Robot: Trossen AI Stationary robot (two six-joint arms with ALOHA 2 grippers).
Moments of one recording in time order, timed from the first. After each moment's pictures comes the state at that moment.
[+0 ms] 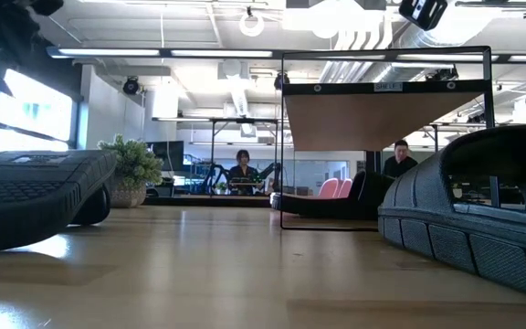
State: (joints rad) left arm -0.55 0.62 0.72 -1.24 -0.50 -2.09; right arm 0.19 0.96 0.92 -0.39 -0.12 0.50
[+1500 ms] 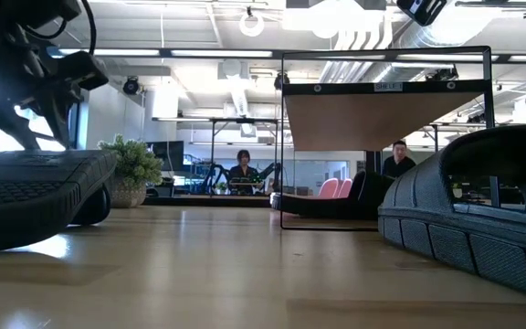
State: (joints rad) left arm -0.02 0.72 0.46 -0.83 -0.14 -1.81; right arm 0.19 0.96 0.92 -0.40 -0.21 0.37
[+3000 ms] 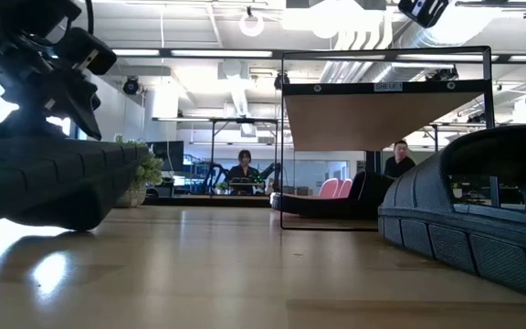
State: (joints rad) left arm -0.02 0.72 0.30 -0.34 -0.04 -1.50; right arm 0.19 0.96 0.92 -0.40 -0.18 0.44
